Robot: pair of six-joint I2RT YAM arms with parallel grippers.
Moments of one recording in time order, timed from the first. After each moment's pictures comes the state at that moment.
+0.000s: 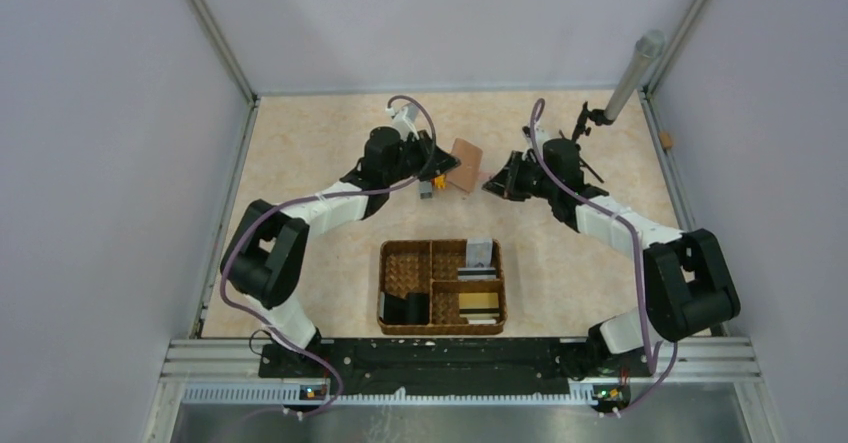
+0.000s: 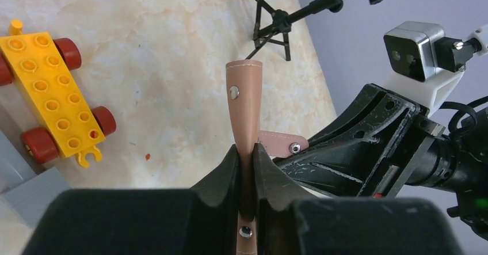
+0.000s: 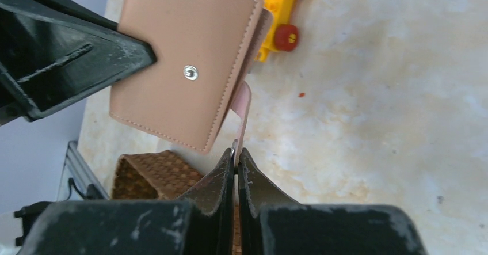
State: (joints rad) left arm -0.51 1.68 1.02 0.43 0.37 -0.79; right arm 0.35 1.44 0.82 0.16 -0.44 0.55
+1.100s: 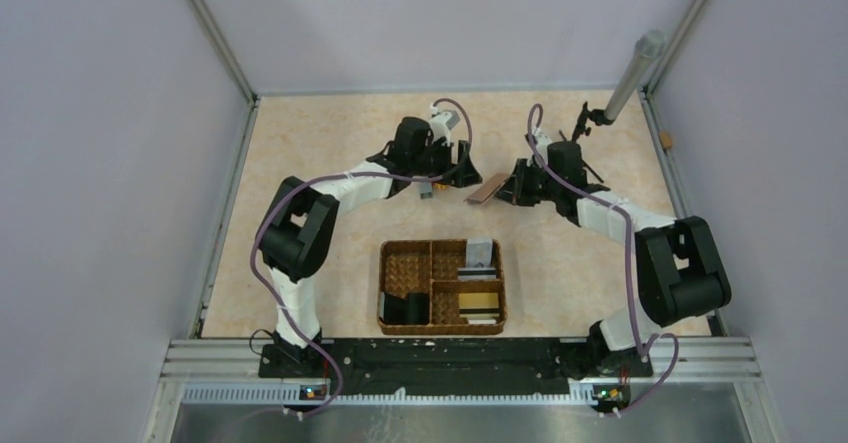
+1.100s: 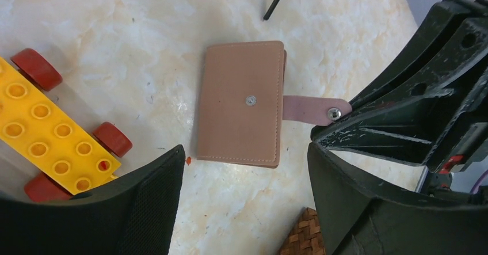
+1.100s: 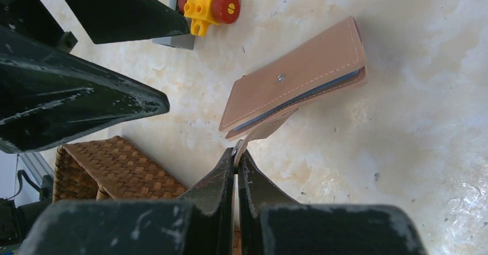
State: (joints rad) left arm -0.54 1.94 1.31 0.13 0.49 -0.41; right arm 0.28 1.53 0.82 0.08 -0.46 0.41
